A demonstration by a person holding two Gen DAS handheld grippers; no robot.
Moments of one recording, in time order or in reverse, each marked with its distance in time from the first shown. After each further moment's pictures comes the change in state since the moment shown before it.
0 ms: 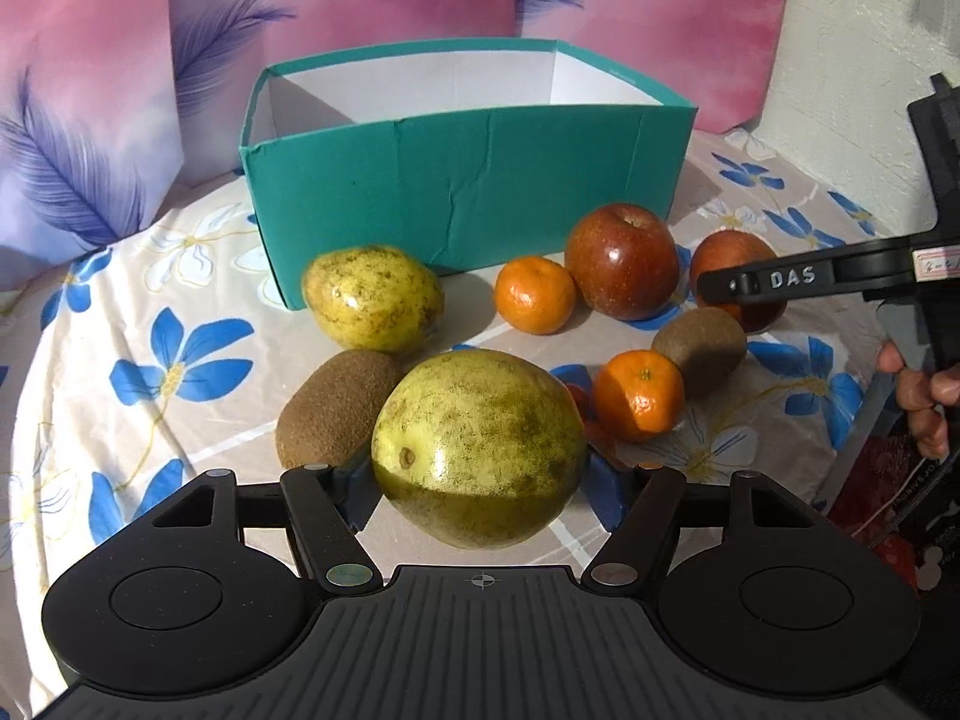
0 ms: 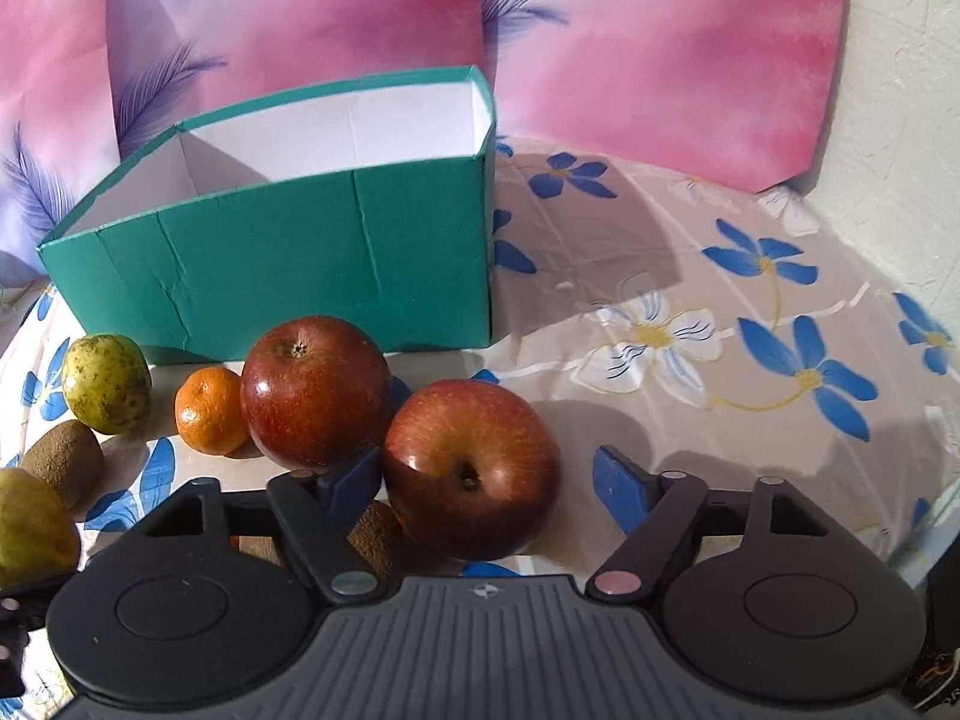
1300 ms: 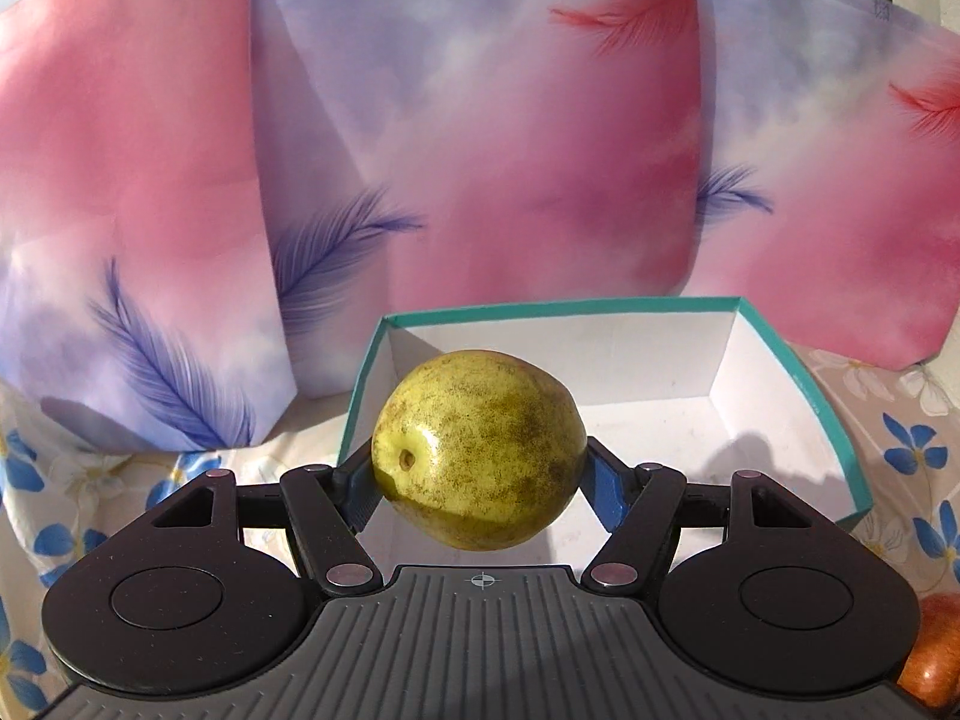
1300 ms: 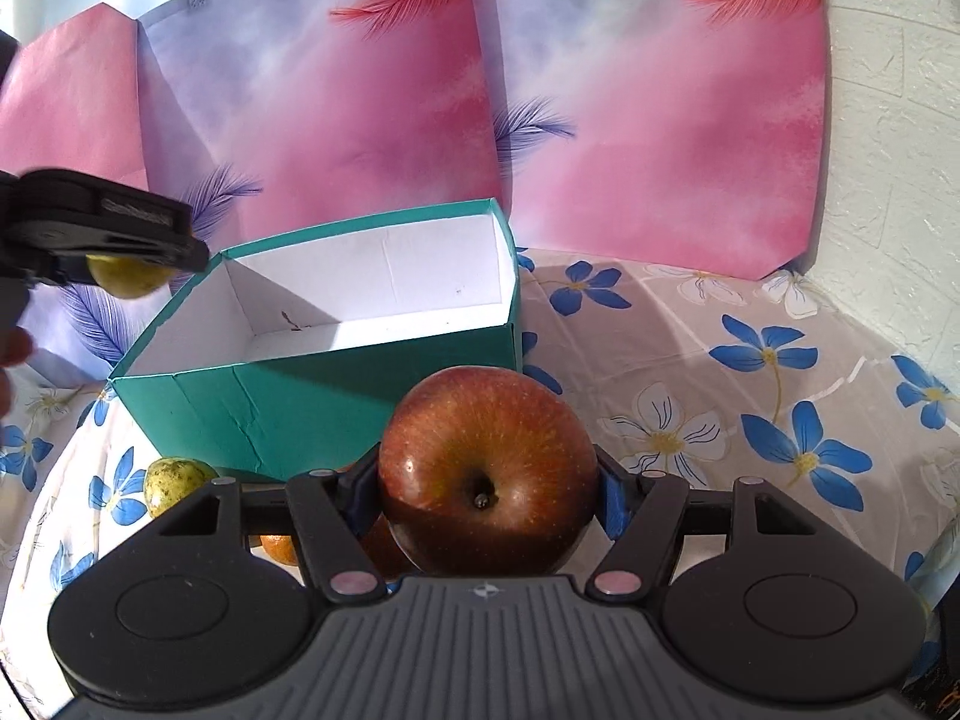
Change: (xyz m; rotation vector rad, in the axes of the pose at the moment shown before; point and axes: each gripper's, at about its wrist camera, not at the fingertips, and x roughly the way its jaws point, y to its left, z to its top) left arm 0.032 0.001 0.183 -0.170 -0.163 0.352; right arm -0.055 0.000 0.029 0.062 -0.184 0.060
